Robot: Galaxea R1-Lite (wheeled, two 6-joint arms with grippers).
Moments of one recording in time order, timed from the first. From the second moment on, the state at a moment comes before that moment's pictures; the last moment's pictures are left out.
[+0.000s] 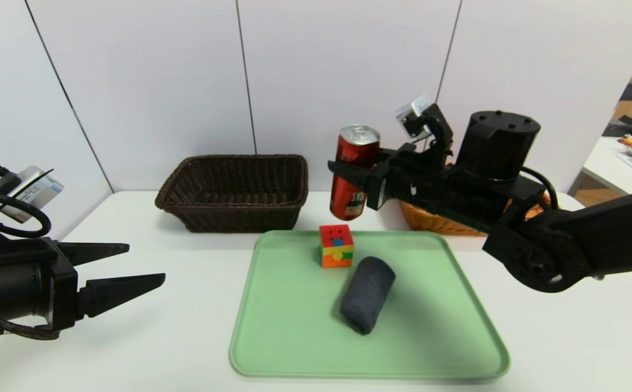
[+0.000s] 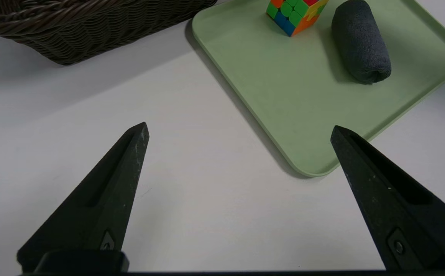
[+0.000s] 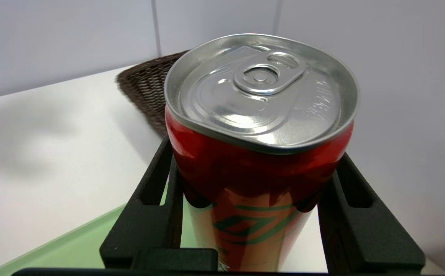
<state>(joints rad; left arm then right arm) 0.01 1.19 -0.67 -0.02 -0.62 0.18 0.51 1.90 -1.05 -0.94 0.35 -0.08</state>
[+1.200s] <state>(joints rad) 0.01 1.19 -0.67 -0.03 -0.62 0.18 0.03 1.93 -1.08 -0.88 0.36 -0.10</state>
